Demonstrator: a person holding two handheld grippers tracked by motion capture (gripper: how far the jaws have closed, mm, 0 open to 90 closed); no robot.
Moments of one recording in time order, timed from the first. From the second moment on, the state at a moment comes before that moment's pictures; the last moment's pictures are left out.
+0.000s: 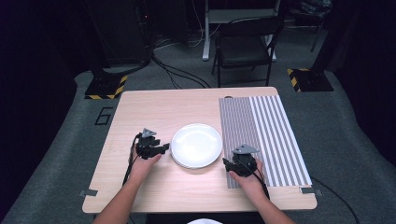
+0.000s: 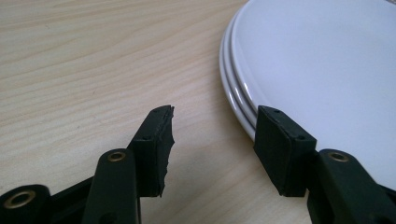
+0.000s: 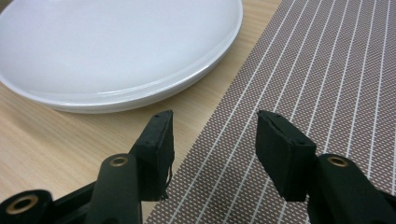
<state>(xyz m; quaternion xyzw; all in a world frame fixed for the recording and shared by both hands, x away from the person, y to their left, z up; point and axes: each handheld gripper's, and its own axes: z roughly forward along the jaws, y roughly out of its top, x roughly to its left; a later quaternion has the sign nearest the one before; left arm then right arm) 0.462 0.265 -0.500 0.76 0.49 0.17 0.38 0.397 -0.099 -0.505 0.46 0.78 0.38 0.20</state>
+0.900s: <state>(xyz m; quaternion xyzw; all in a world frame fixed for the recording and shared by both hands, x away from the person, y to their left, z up) 0.478 0.243 -0.476 0.72 0.53 0.12 0.42 0.431 -0.101 -0.483 0.47 0.76 0.41 0.18</state>
